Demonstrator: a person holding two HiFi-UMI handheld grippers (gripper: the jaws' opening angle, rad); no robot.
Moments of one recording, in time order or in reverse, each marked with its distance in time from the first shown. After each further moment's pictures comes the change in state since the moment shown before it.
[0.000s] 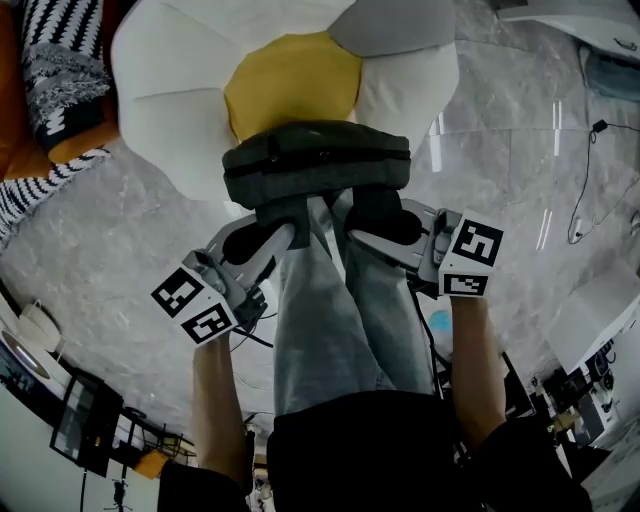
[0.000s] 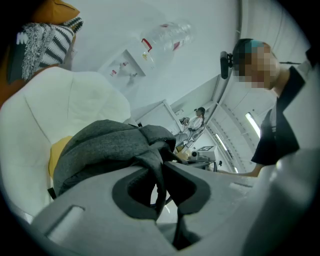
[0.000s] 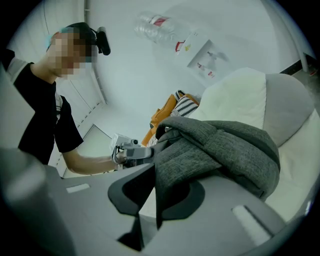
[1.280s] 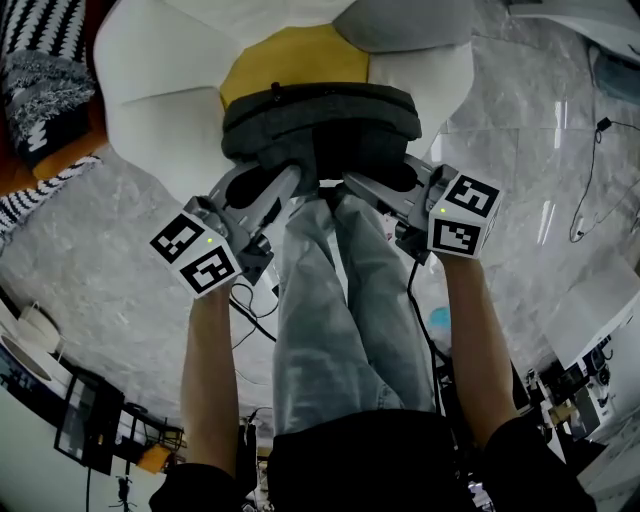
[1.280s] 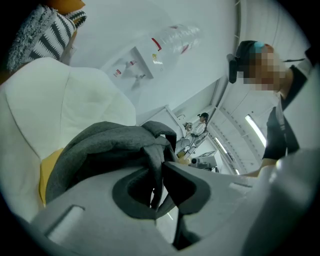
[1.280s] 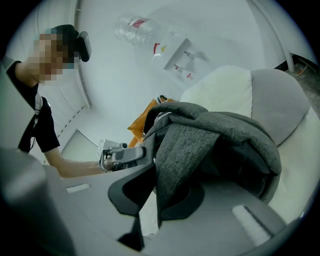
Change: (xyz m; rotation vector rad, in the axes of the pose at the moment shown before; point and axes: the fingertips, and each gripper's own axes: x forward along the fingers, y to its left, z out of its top) left arm 0.059 0.086 0.043 0.026 -0.072 -0.027; right arm 0.038 -0.112 0.028 0.060 -0.060 -0.147
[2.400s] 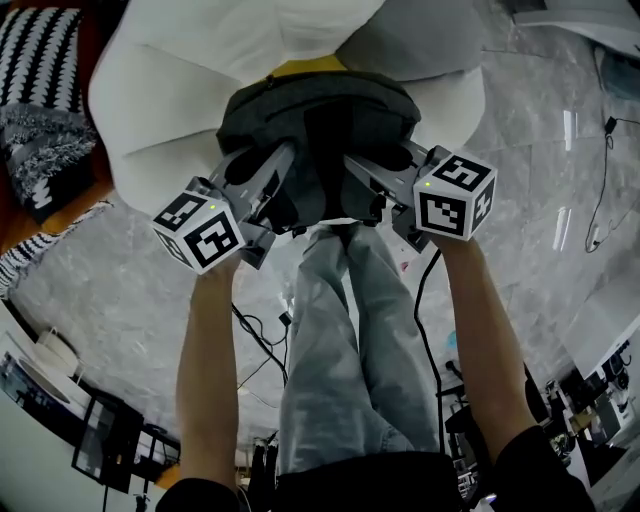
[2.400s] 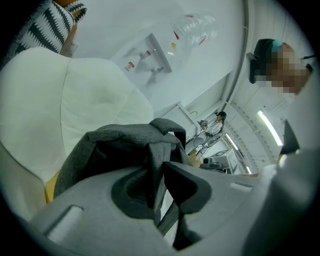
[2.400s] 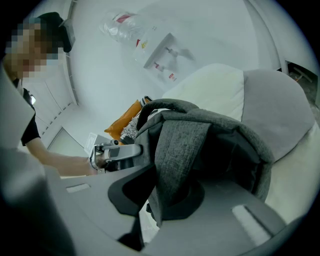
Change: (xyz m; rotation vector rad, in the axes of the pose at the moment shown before) left arm 0.061 0.105 0.044 0.023 0.035 0.093; right arm 0.043 -0.107 0.044 -0.006 -0.022 -0.134
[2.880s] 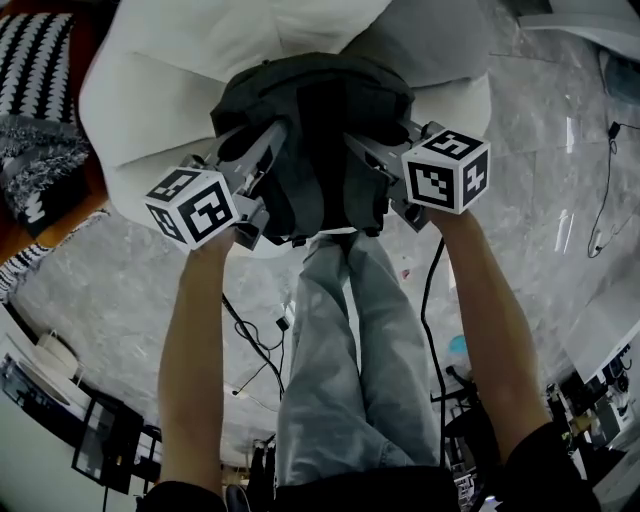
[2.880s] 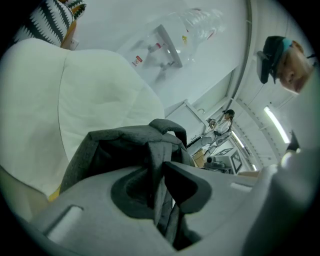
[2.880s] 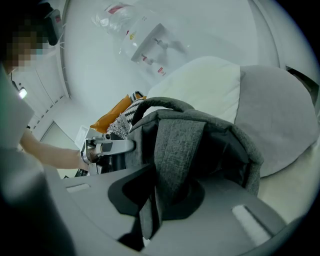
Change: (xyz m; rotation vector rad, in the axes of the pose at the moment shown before) left arm 0.034 0.049 0.018 0.012 0.016 0.059; right arm 0.027 -0.061 0.013 -0.026 0.046 -0.085
